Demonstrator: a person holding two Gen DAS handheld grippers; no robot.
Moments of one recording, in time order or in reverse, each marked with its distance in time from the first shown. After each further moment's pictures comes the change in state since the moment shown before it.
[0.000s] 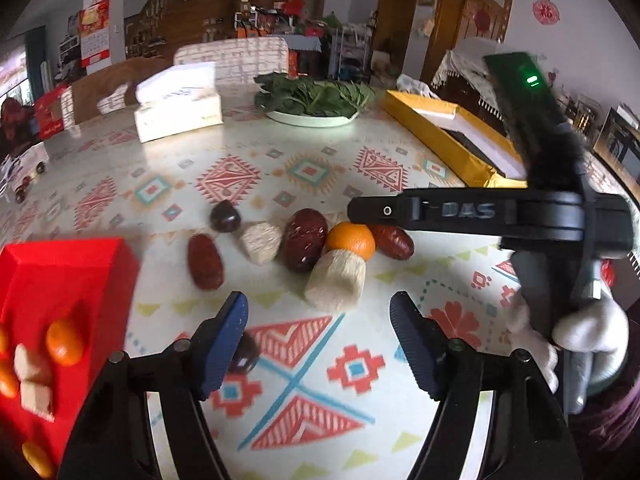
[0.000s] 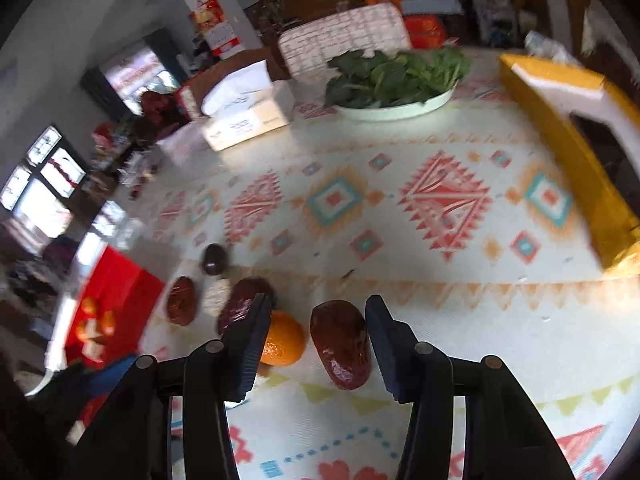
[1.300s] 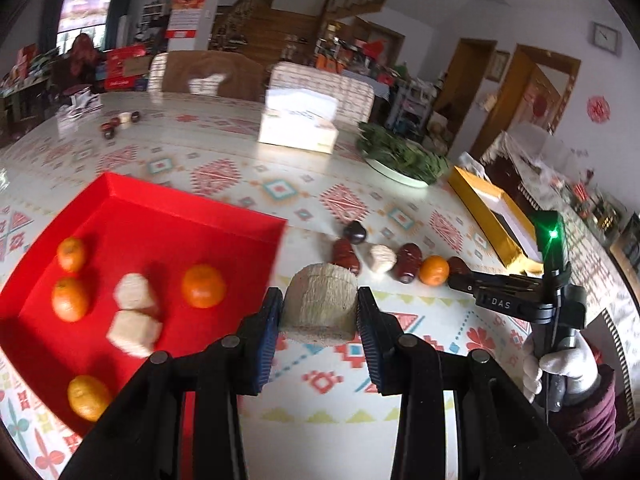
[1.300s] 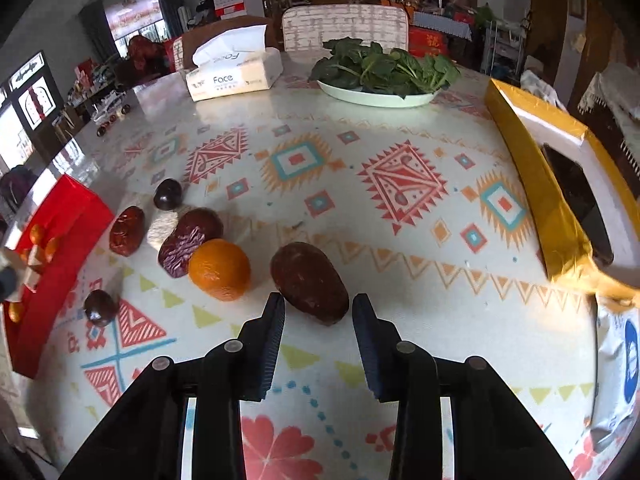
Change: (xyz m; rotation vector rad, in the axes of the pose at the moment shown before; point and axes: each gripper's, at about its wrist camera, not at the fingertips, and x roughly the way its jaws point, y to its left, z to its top) left arm -0.093 0.100 -0.043 -0.317 -0.161 0.067; right arm 0.005 0.016 -0.019 -0.262 0.045 -0.294
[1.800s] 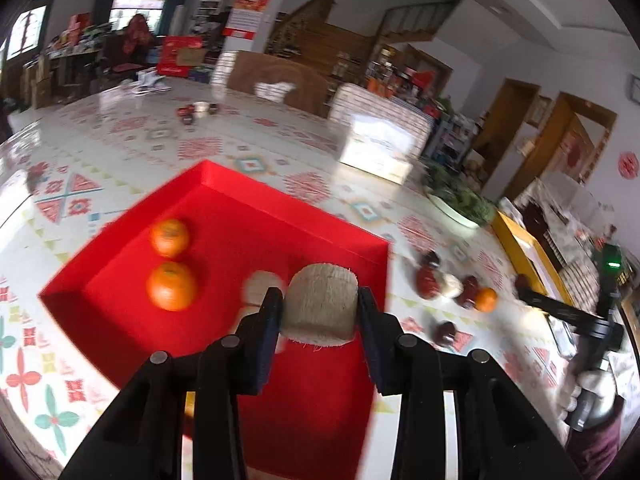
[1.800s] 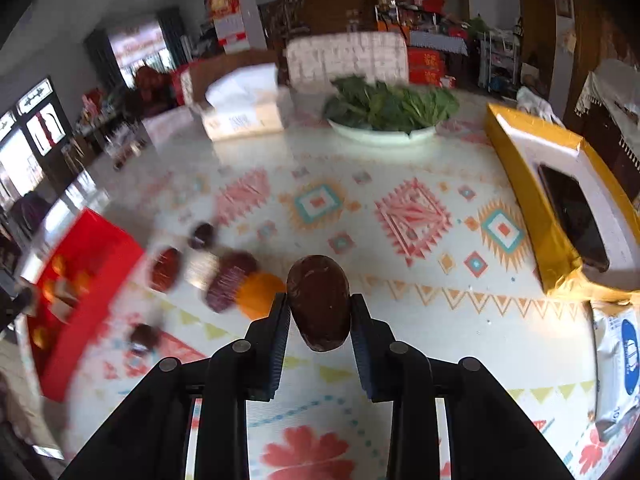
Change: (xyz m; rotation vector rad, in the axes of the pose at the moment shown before) left arm -0.036 0.088 -0.005 -0.168 -0.068 0.095; right arm -0.049 0.015 0.011 0.066 -0.119 0.083
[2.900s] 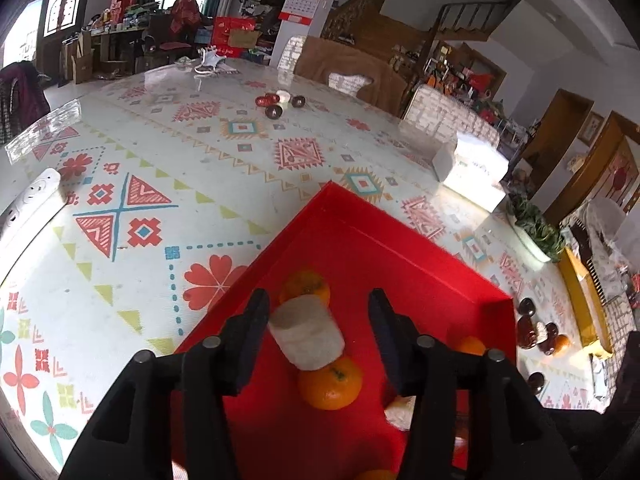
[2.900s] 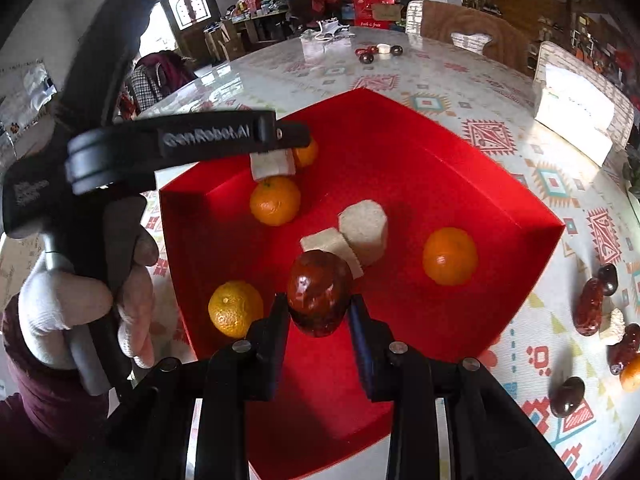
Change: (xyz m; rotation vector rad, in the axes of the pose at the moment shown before) left arm 0.035 0.098 0.050 -0.093 0.042 0.135; right arm 0.071 0.295 -0.050 -0.459 0.243 0.342
